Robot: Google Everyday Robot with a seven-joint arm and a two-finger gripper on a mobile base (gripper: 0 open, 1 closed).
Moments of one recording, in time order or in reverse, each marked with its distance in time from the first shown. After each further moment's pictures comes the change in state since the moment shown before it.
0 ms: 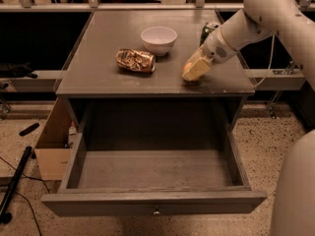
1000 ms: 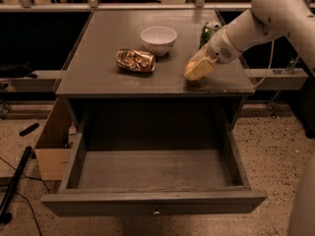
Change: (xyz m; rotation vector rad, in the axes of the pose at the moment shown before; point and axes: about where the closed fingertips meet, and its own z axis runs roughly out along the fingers) arm 0.001 0.008 -0.013 0.018 -0.032 -0.005
